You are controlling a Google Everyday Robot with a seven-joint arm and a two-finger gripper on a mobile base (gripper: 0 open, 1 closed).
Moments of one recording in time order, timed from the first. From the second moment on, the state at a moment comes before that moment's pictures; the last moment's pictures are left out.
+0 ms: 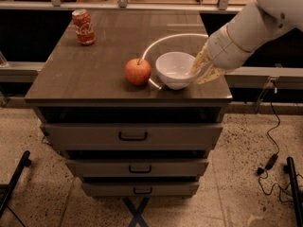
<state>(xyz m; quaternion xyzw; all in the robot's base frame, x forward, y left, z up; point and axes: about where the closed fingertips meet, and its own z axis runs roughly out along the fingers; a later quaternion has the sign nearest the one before) 0.570 -0.138 0.887 -0.89 0.37 -0.04 0.26</state>
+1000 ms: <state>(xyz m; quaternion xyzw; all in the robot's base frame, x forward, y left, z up) 0.559 -0.123 0.884 -0.90 0.36 -0.03 0.26</state>
